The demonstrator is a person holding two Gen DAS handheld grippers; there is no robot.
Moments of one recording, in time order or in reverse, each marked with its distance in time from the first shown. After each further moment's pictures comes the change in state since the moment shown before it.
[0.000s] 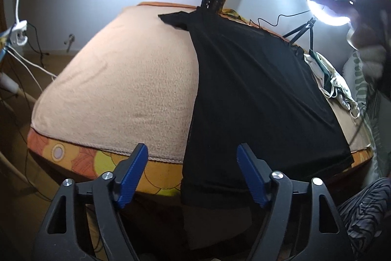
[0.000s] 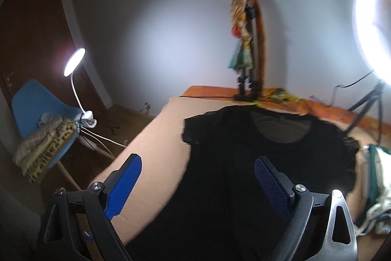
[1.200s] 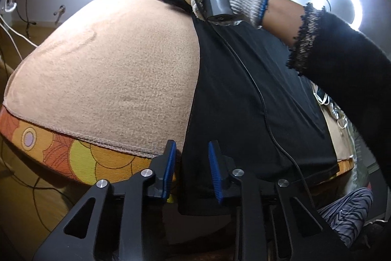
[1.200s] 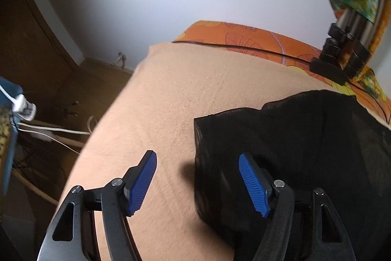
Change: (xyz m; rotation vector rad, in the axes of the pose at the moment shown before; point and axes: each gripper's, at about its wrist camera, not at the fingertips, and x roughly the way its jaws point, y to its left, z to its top) left arm 0.025 0.022 -0.002 -0.111 0.083 -0.130; right arm 0.329 0.051 0.041 -0.042 0.373 -0.113
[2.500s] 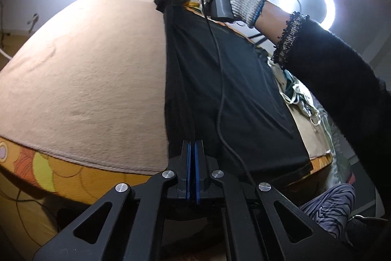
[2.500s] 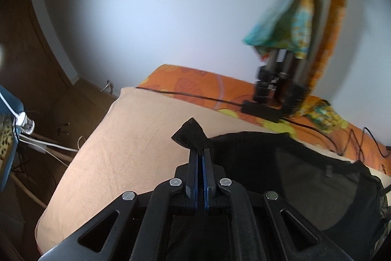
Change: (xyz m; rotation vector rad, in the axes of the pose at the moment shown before) left arm -0.005 -0.035 0.006 0.067 -0.016 -0.157; right arm -0.083 -0.094 0.023 0.004 -0.163 -0.034
